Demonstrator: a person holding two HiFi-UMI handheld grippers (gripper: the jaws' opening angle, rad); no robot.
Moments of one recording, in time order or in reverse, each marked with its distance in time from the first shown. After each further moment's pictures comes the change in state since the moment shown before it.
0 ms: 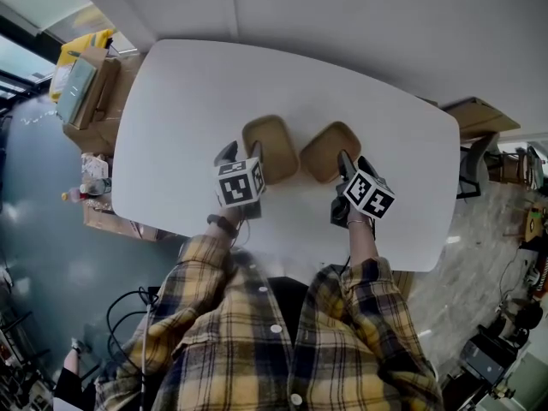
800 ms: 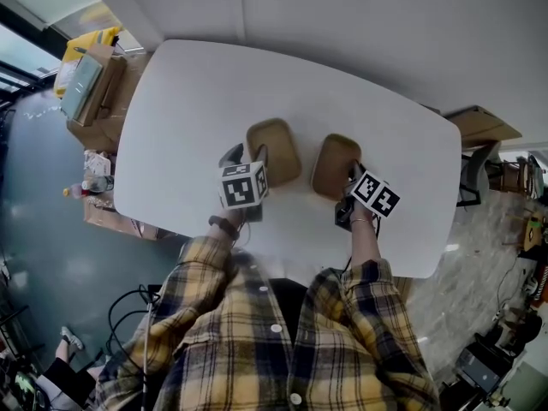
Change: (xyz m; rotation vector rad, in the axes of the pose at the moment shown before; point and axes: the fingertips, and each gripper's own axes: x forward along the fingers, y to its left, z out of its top) left arm -0.001 -0.007 0.000 0.010 0.006 -0.037; right arm 0.012 -0.021 -0.011 0.102 0.083 -0.019
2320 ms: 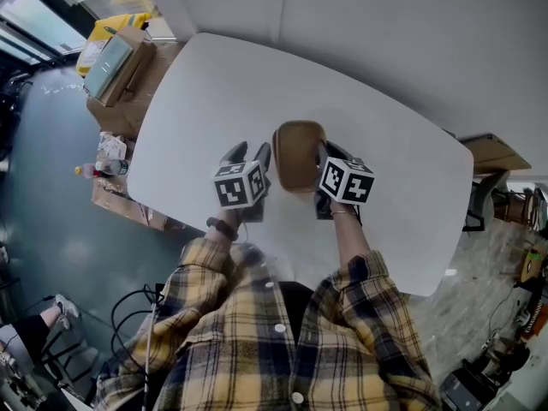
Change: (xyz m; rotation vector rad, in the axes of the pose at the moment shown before) left arm -0.035 0.045 0.021 -0.123 -0.083 -0.011; right arm 0.022 0.198 -0.010 -0.384 0.053 0.323
